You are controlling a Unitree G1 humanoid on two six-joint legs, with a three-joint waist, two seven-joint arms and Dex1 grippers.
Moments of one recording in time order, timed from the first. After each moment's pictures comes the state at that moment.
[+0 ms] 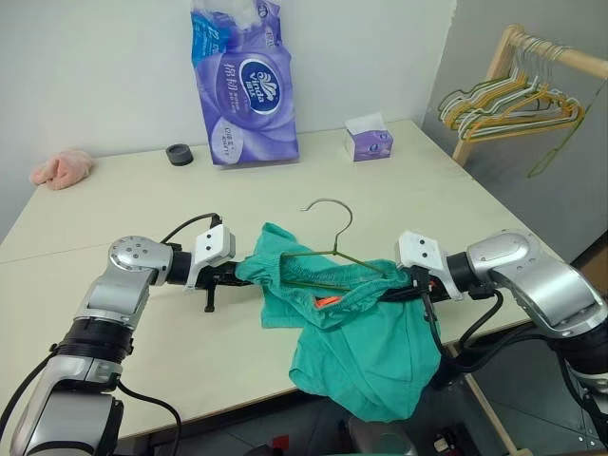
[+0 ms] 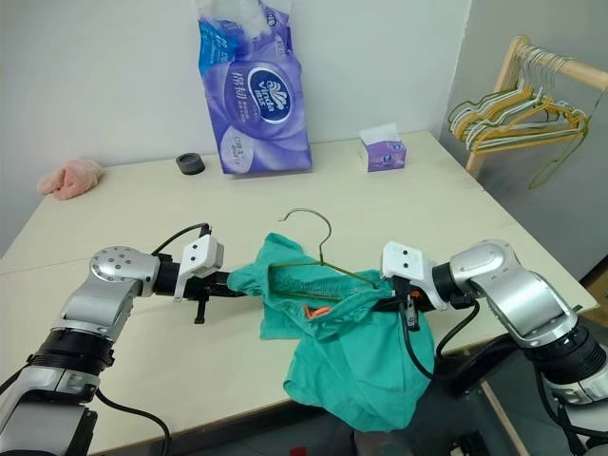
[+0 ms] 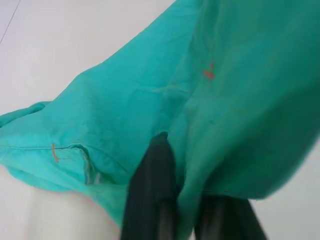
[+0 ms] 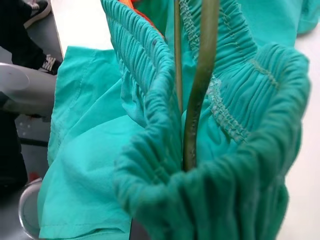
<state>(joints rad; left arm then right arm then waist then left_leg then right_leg) -0.51 0.77 -0.12 0.35 -0.19 0.09 -1.38 -0.56 -0.84 0.33 -0.33 0.30 0.76 1.20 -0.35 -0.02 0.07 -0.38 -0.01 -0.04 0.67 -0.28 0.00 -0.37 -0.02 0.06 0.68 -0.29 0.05</state>
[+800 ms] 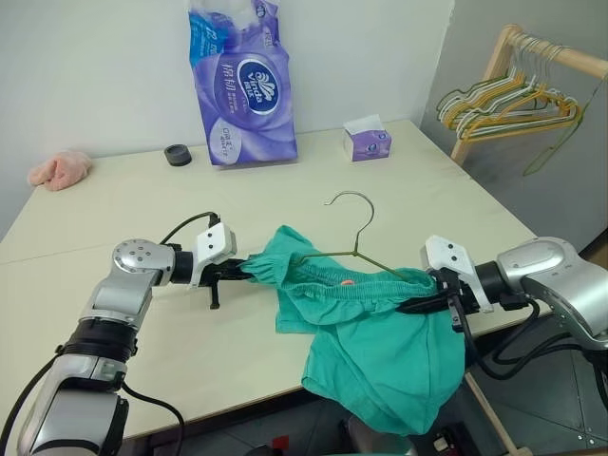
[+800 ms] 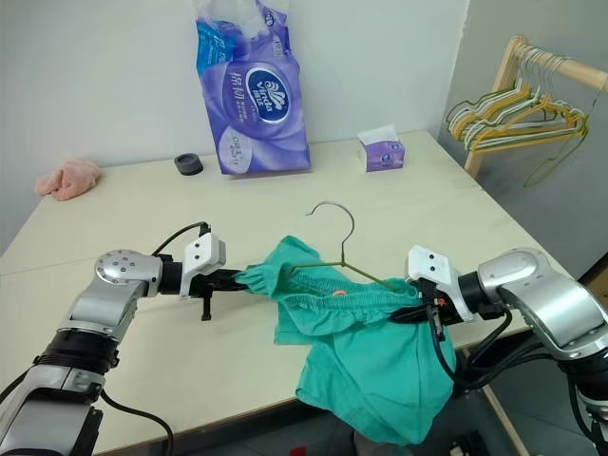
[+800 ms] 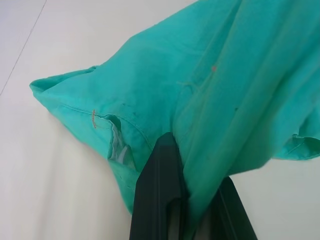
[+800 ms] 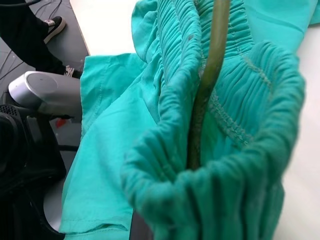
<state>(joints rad) -0.51 0.73 -0.12 0.38 -0.17 0.06 -1.28 -0.46 -0.95 0.24 -0.39 0.45 0.83 1.21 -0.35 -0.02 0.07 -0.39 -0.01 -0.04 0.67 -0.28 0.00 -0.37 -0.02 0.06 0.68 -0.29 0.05</state>
